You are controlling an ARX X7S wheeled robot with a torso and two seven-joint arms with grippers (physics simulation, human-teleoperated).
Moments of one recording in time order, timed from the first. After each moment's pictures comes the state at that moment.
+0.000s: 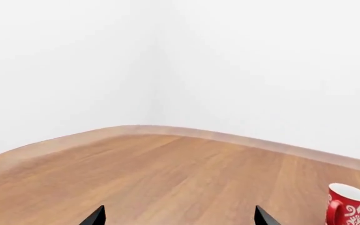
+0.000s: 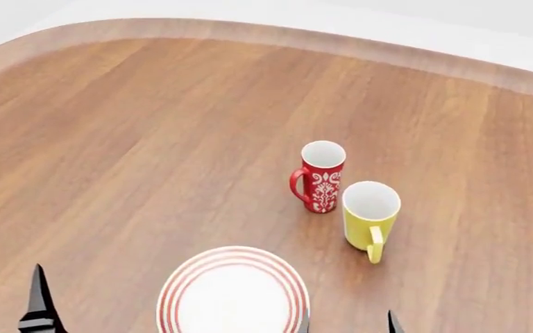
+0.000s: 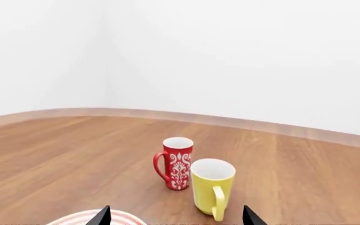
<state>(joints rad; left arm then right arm) 0.01 -0.23 0.09 0.23 -0.26 -0.01 -0.29 -0.02 0.19 -0.26 -0.10 0.13 -0.07 0.27</state>
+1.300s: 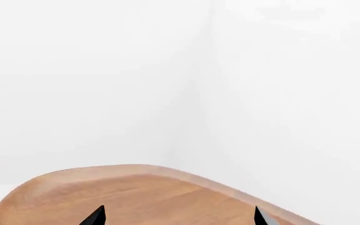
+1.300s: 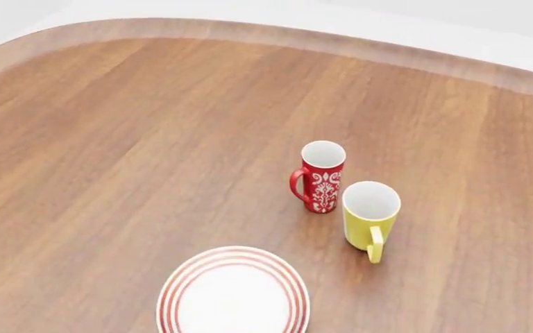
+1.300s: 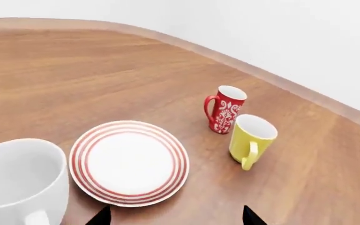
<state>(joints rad) 0.09 -0.27 -0.06 0.54 -0.42 -0.05 -0.43 -0.16 0.59 -0.25 -0.66 0.35 0.51 0.15</state>
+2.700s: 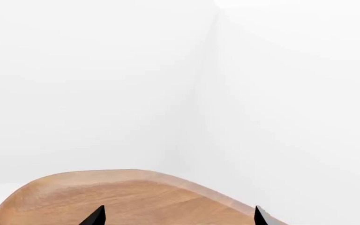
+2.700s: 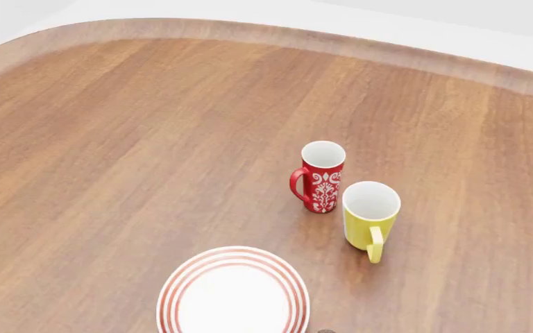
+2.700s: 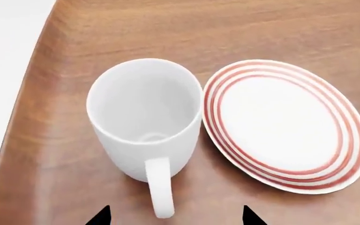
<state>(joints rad) 0.13 -0.30 -0.08 0.62 -0.48 -0.04 -0.47 0.31 0.56 -0.61 -0.25 0.43 0.68 -0.35</state>
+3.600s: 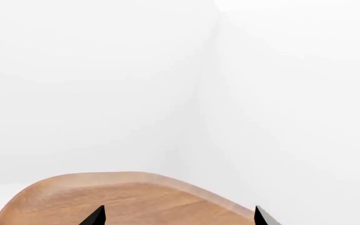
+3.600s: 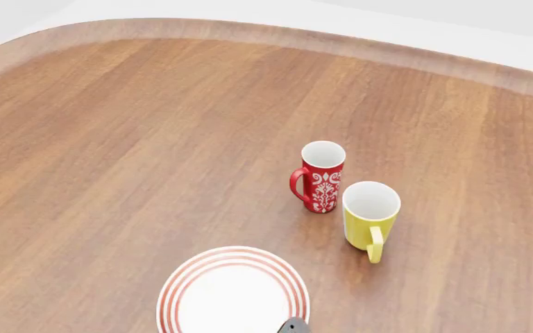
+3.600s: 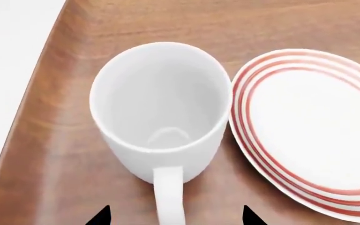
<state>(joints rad) 0.16 -0.32 -0.09 0.65 -0.50 -0.03 -0.50 0.46 0.49 -0.73 -0.03 0.39 0.64 -0.50</state>
